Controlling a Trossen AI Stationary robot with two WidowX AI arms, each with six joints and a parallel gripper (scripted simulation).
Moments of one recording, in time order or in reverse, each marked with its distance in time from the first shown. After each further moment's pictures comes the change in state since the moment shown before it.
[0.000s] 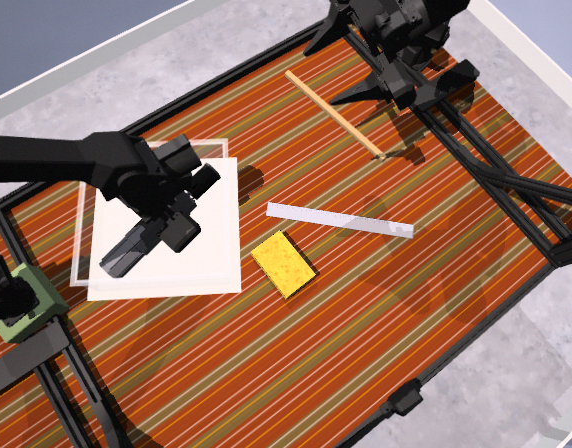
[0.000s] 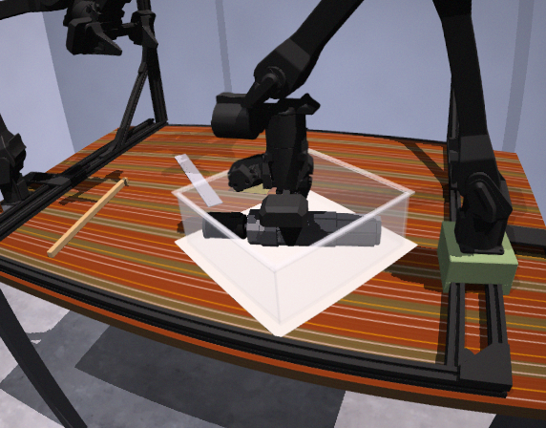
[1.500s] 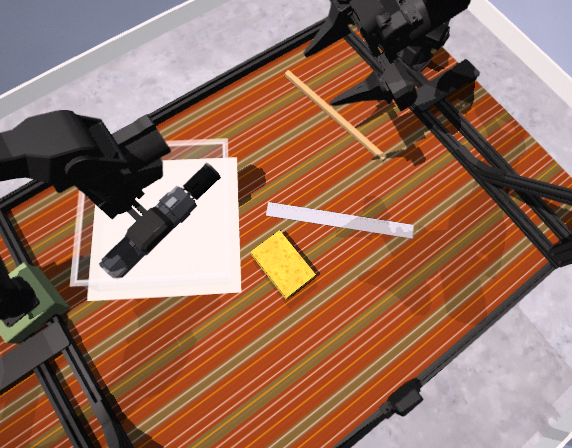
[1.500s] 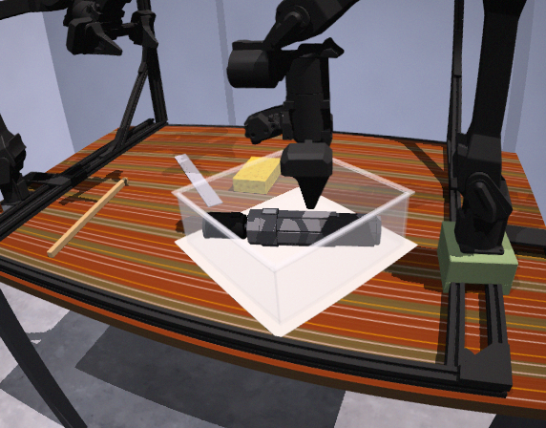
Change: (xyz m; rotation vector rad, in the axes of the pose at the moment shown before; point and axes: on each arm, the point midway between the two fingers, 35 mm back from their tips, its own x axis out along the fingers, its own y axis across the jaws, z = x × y) left arm -0.077 0.010 -0.034 0.000 -0.002 0.000; right arm 0.000 0.001 0.000 -0.001 0.000 0.002
